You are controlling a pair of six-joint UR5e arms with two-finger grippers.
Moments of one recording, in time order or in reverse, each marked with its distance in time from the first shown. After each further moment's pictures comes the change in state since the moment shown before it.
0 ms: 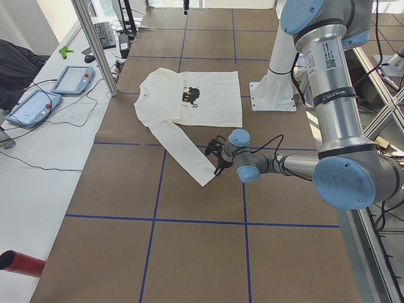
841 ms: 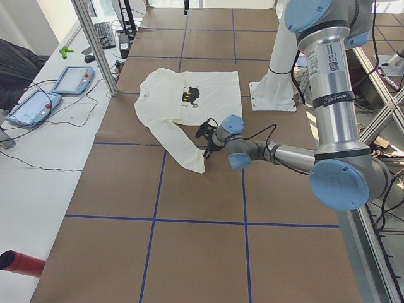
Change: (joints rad) left arm -0.136 -0.155 -0.068 0.056 -0.008 0.022; right arm 0.000 -0.017 -0.001 0.000 0.000 0.001
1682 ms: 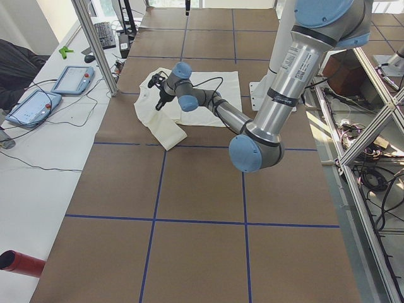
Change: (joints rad) left arm -0.148 -0.745 0.295 0.448 -0.005 -0.050; right arm 0.000 -0.017 0.000 0.000 -0.001 0.011
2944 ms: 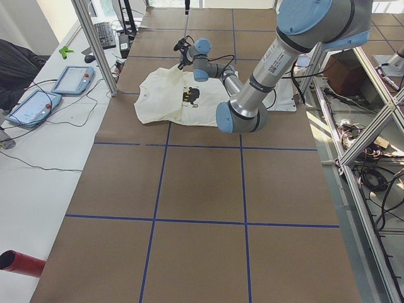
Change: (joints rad) left arm 0.307 -0.326 0.271 -0.328 0.164 -0.019; right arm 0.010 0.004 0.000 0.000 0.000 0.001
